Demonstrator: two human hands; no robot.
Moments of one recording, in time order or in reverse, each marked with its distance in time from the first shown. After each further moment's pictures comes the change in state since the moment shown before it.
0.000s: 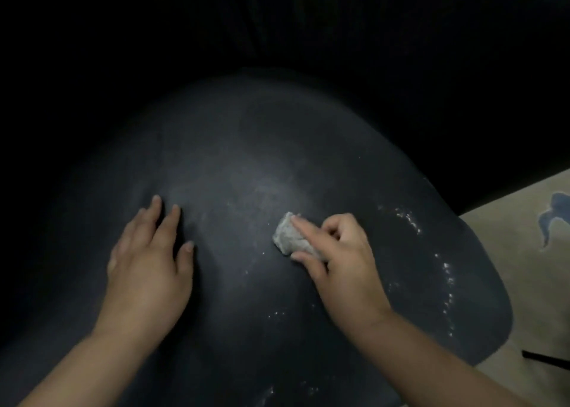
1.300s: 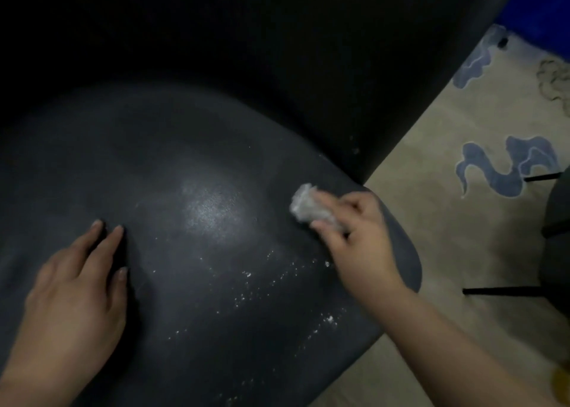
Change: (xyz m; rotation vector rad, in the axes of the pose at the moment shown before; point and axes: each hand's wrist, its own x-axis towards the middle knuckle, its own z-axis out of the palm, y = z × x) left_hand 0.014 0.010 0.060 0.038 0.162 0.354; right_hand -0.028 0.103 -0.088 -0.003 0.245 0.277
